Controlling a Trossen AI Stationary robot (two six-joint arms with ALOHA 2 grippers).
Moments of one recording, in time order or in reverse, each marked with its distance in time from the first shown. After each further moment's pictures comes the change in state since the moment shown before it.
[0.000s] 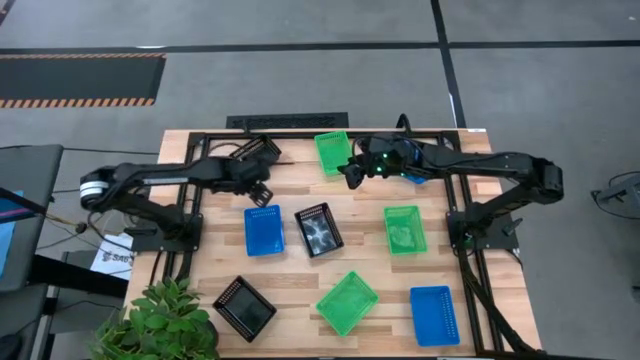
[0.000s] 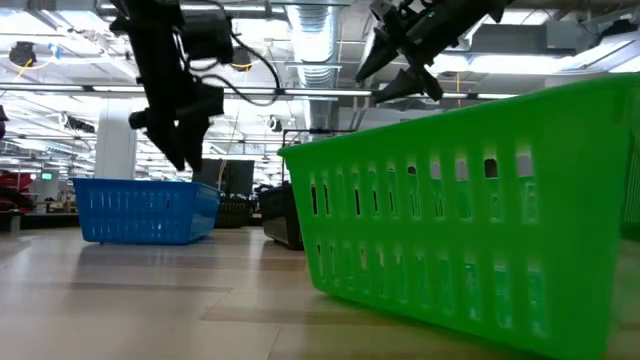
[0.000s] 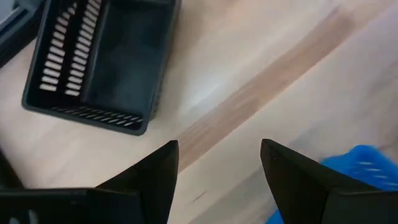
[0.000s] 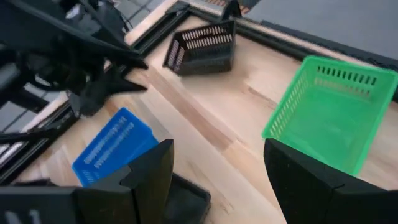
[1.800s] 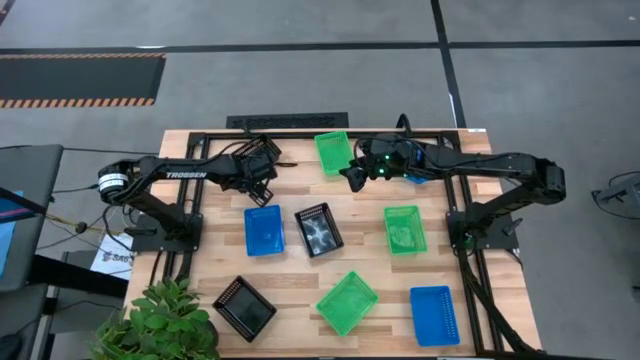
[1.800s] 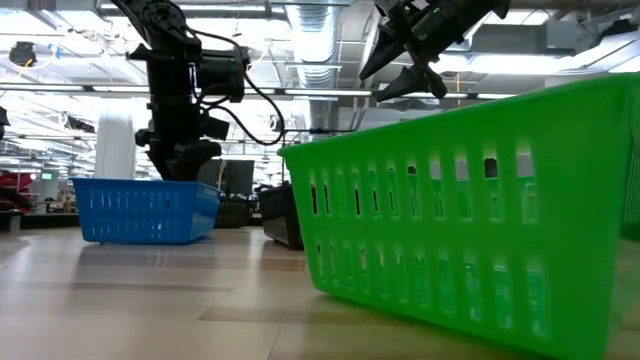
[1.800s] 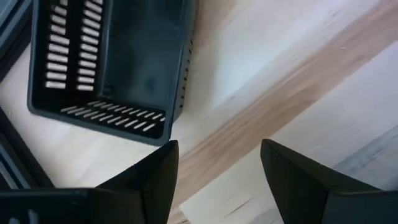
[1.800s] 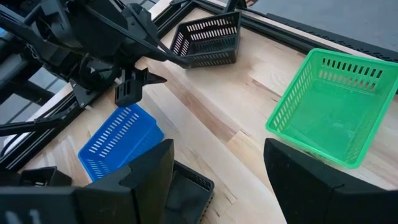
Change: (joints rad) left arm 0.071 0.149 0.002 0.016 -0.027 0.110; right arm 0.007 -0.013 -0.001 -0.022 -0.020 0.000
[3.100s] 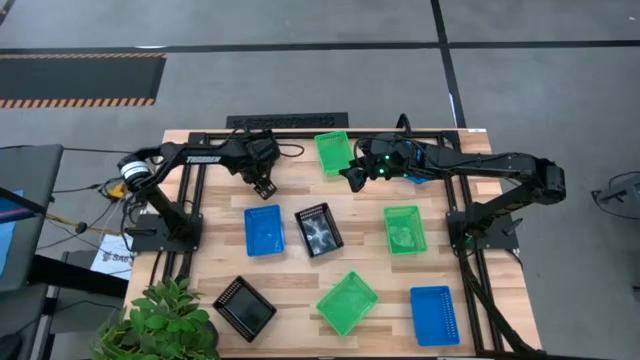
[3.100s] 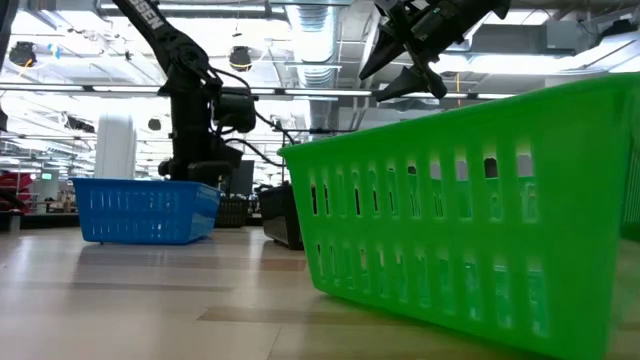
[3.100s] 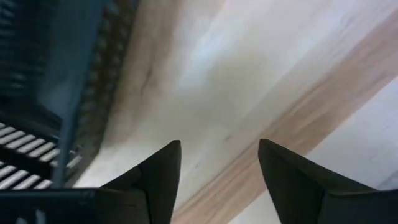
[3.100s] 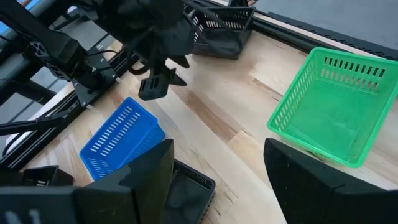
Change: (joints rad) left arm 0.202 0.184 0.066 0.105 0.236 0.272; right arm 0.000 0.000 0.000 0.000 -0.008 0.001
